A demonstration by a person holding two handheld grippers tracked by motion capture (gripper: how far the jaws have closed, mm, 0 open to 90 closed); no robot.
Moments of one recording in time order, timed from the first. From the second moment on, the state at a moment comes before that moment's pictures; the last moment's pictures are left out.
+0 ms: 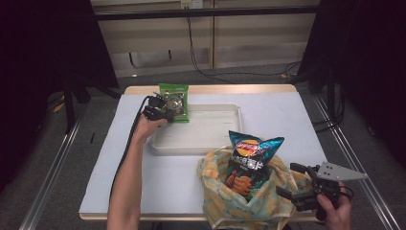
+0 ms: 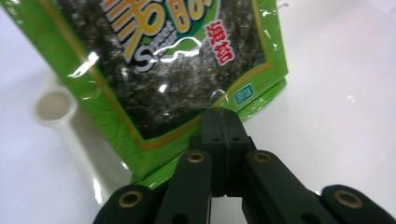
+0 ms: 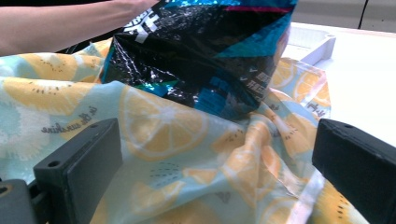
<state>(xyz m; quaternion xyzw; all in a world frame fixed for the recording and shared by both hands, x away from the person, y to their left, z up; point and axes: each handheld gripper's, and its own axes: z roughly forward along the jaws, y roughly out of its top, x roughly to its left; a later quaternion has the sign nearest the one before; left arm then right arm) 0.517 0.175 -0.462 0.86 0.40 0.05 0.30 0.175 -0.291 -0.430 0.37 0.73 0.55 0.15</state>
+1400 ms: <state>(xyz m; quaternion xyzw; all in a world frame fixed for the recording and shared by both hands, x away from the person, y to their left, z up) 0.388 0.181 -0.424 0.82 0.28 0.03 0.49 0.192 -0.290 -0.413 0.36 0.73 0.57 0.11</state>
